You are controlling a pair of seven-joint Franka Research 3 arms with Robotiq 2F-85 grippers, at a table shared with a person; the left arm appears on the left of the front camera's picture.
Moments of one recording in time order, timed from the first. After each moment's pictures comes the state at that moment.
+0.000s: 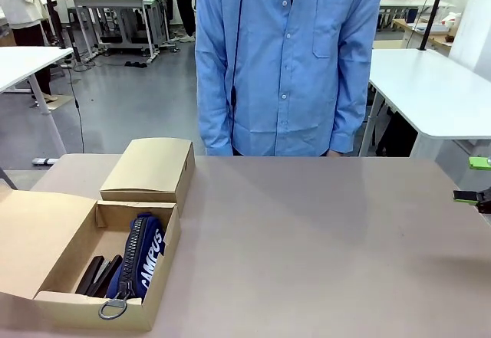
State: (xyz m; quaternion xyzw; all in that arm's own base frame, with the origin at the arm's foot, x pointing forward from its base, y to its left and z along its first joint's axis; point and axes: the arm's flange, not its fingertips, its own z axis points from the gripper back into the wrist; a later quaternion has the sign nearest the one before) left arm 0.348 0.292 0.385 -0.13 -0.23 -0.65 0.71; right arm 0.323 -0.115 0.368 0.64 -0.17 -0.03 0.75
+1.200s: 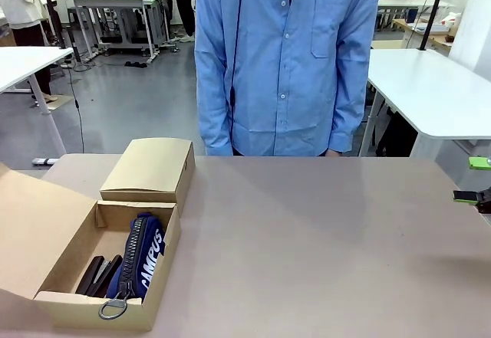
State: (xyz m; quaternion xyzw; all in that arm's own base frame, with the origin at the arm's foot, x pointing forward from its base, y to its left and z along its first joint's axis) left arm 0.351 0.196 0.348 -0.35 -0.35 -0.65 0.58; right arm 0.323 -0.115 0.368 0.64 -0.17 -0.03 0.75
